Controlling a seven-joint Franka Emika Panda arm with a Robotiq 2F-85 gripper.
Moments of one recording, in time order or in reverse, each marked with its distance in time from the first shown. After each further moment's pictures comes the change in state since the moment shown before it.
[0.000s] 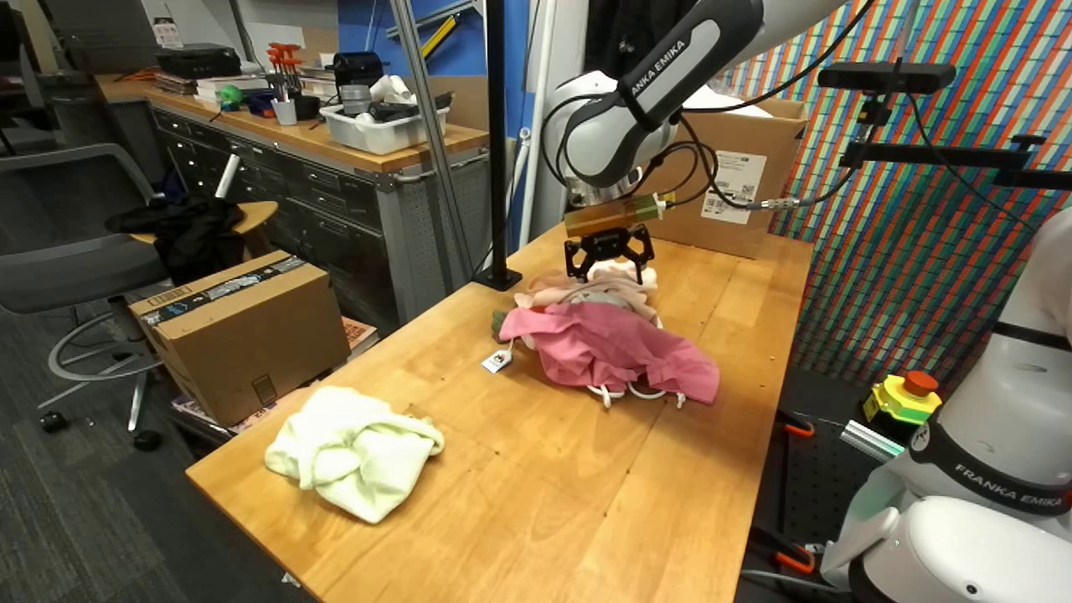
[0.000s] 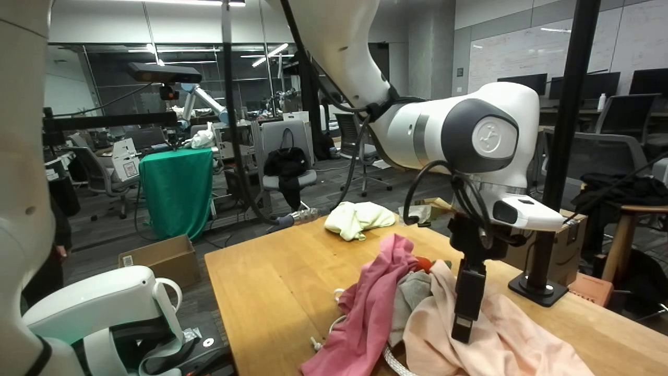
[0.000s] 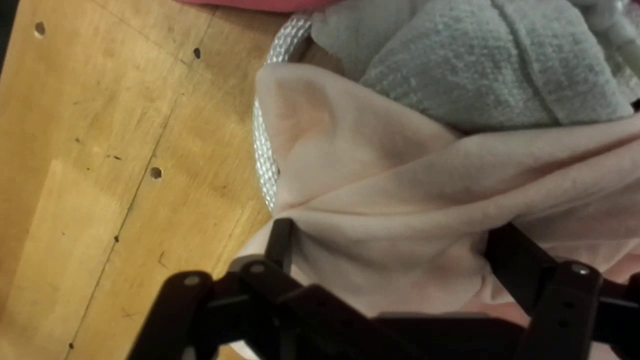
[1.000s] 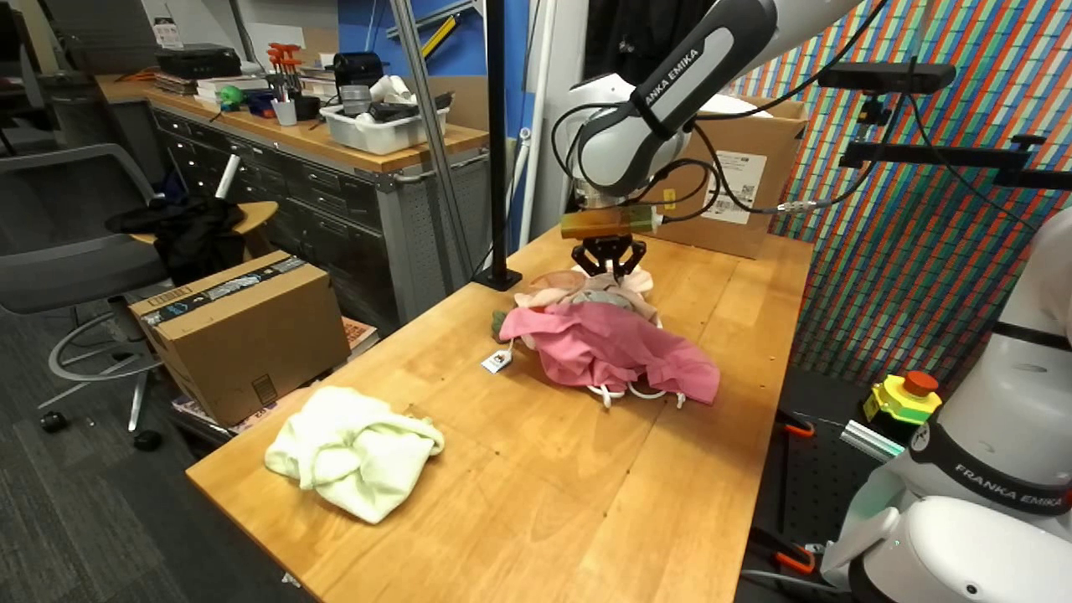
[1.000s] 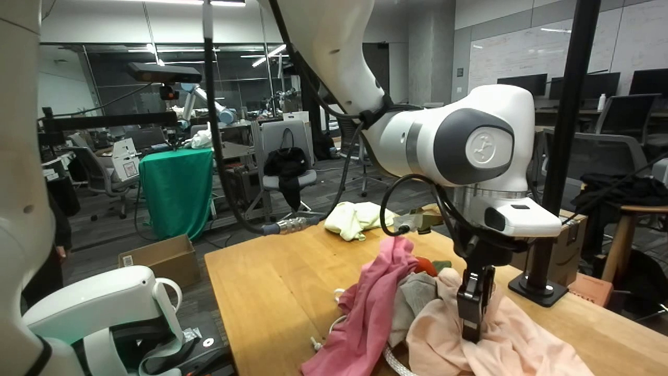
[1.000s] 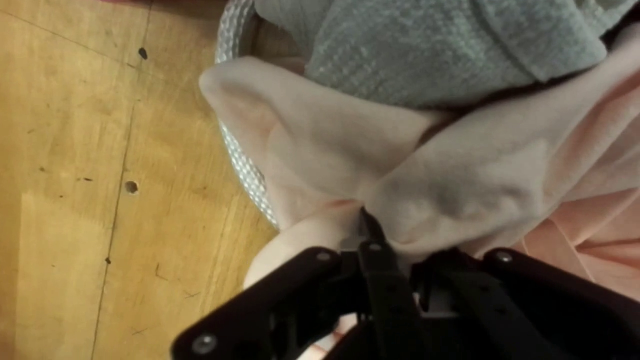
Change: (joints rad) arm 0.000 -0.028 -0.015 -0.069 -0.026 0.146 0.174
